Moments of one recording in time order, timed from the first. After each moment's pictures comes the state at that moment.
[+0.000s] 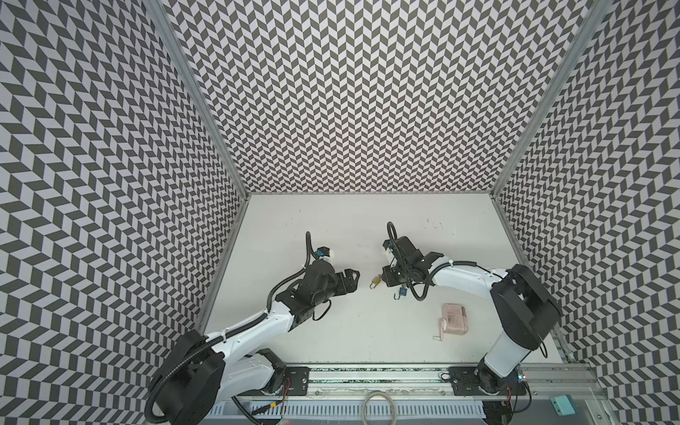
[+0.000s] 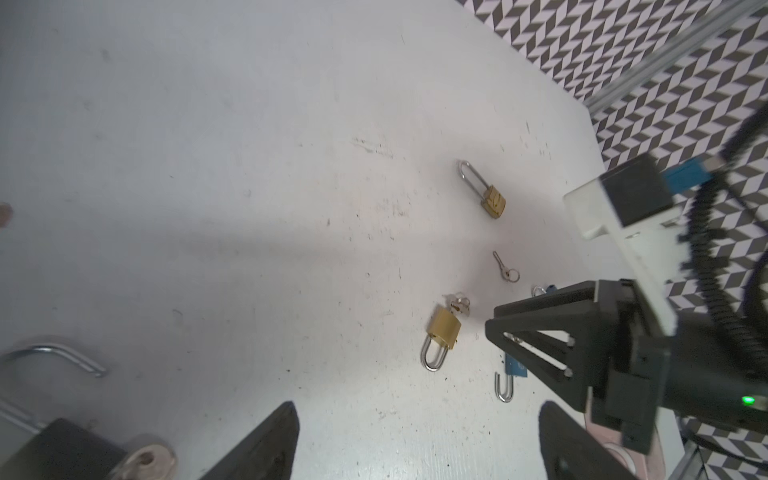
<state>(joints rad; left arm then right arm) -0.64 1.11 0.51 0.05 0.03 -0.76 0.66 1.74 1.03 -0.34 -0.13 0.41</state>
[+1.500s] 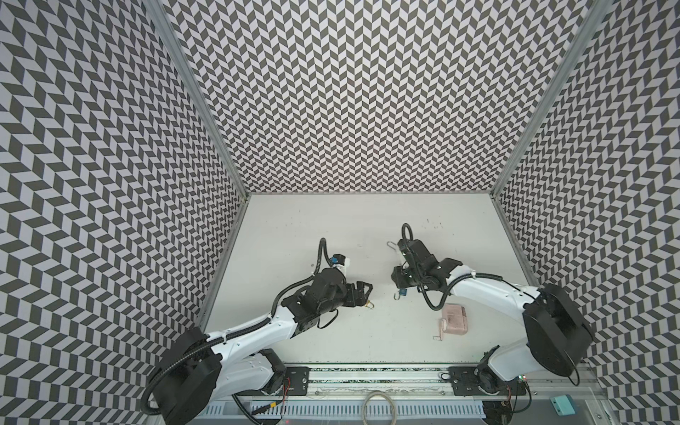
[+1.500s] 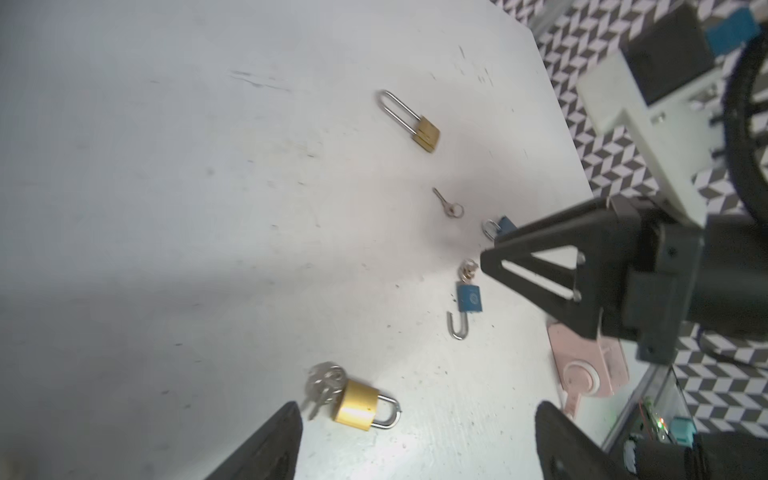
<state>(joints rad) -0.84 1.18 0.52 0.09 0.06 -0.69 0.62 1.48 0.87 -0.40 0.02 0.51</state>
